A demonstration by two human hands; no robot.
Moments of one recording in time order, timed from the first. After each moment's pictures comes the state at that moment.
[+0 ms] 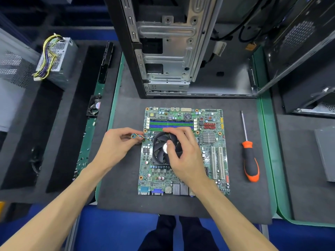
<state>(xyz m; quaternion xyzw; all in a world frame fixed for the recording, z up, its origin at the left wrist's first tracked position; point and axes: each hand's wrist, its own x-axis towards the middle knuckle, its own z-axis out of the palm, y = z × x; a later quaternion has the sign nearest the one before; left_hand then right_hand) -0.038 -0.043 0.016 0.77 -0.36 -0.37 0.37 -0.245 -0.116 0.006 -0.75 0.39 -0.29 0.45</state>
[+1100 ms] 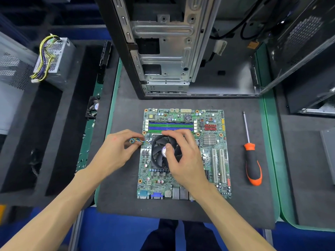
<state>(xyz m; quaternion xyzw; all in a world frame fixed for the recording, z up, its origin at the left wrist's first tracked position) -0.041 -0.045 0.021 0.77 -0.51 -0.28 0.25 -0.246 -0.118 0.003 -0.75 0.39 -0.29 0.45</state>
